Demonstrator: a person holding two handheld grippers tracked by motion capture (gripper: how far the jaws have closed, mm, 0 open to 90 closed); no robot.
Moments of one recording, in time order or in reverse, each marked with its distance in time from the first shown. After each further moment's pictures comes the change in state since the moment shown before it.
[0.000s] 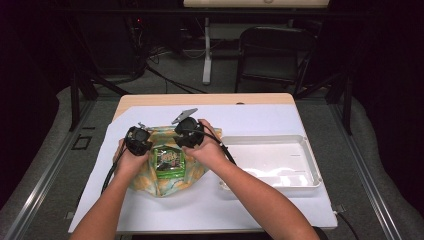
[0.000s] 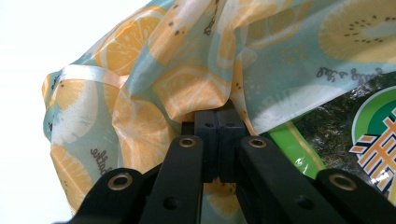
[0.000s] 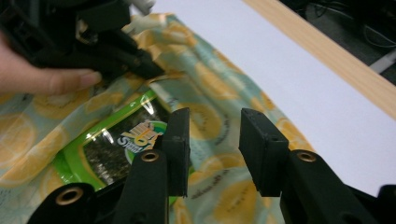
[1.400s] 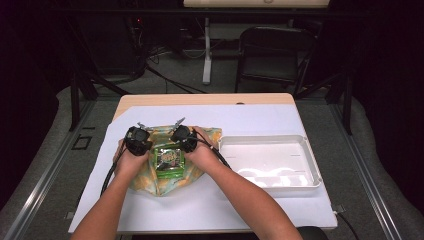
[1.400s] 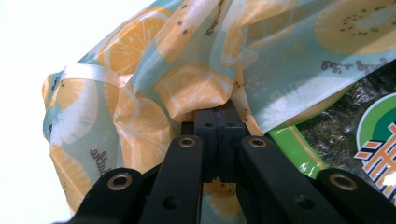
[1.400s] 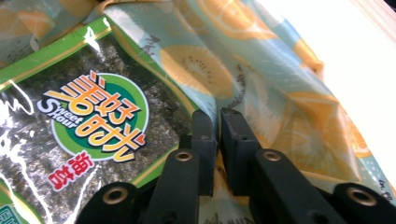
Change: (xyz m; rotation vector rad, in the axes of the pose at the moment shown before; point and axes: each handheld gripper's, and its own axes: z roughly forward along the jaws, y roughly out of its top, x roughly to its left) left arm 0.002 -0.001 0.002 -0.012 0.003 -0.008; right arm -0.001 -0.020 0.064 0.178 -0.085 -0.048
